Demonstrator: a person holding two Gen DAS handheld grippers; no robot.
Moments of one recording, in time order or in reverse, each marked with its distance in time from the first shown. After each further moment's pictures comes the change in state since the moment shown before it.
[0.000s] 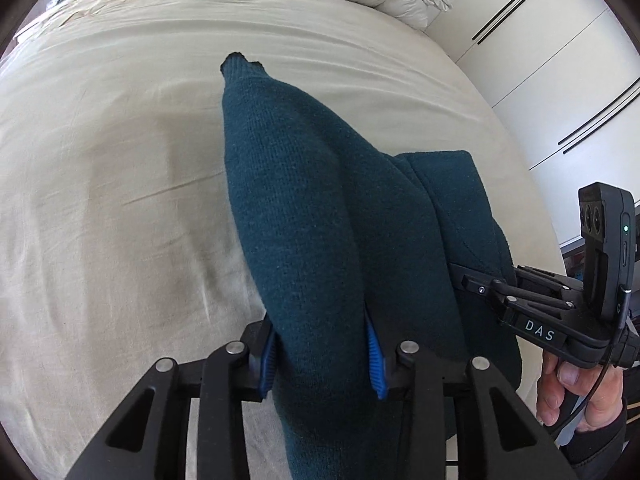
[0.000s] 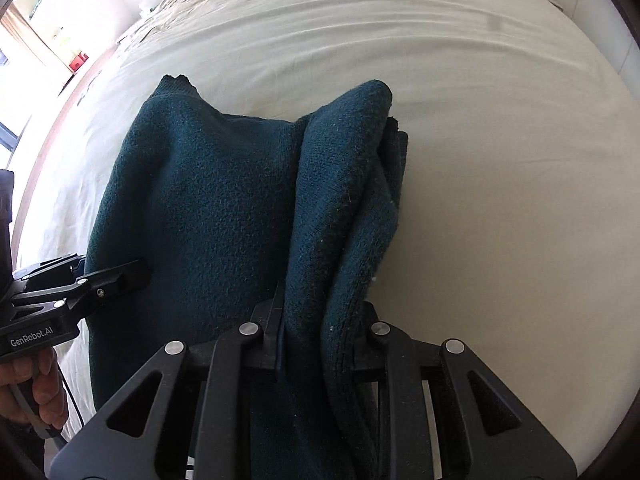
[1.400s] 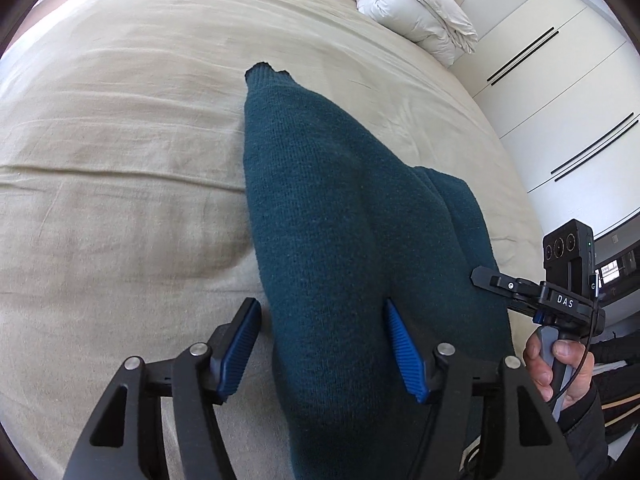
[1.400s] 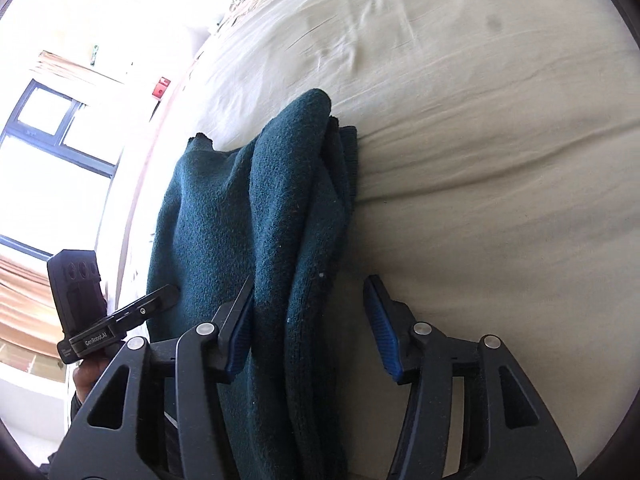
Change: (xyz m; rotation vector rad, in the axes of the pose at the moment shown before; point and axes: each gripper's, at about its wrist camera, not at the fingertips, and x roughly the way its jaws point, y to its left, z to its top) left arm -0.134 0.143 -0.231 -0.155 -0.108 -0.041; right arm -0.012 0.063 -0.194 0.195 -0.006 0.466
